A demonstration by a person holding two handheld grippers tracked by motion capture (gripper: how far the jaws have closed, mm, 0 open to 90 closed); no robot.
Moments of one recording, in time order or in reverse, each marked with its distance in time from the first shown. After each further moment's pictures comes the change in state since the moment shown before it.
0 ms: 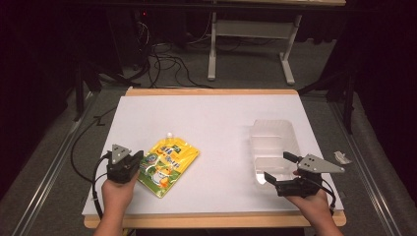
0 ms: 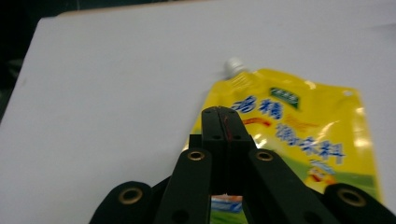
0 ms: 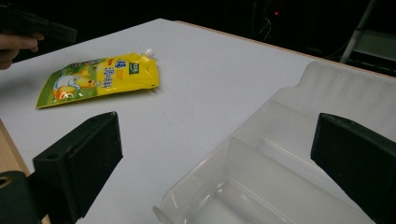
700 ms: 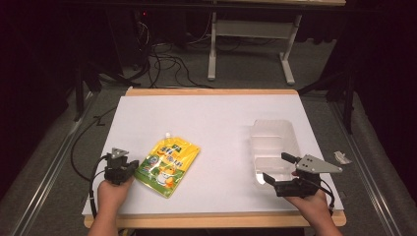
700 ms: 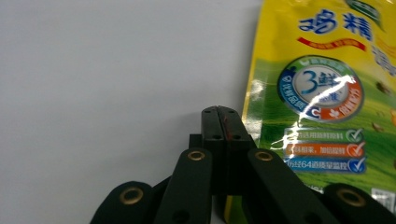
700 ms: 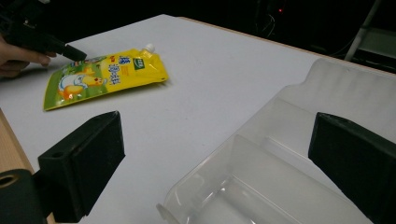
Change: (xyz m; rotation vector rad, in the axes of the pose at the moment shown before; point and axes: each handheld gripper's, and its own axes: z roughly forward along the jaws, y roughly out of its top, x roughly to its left) left arm 0.020 -0.024 0.025 0.220 -0.052 -0.037; right arm 0.001 -0.001 0.002 0.013 0.010 -0.012
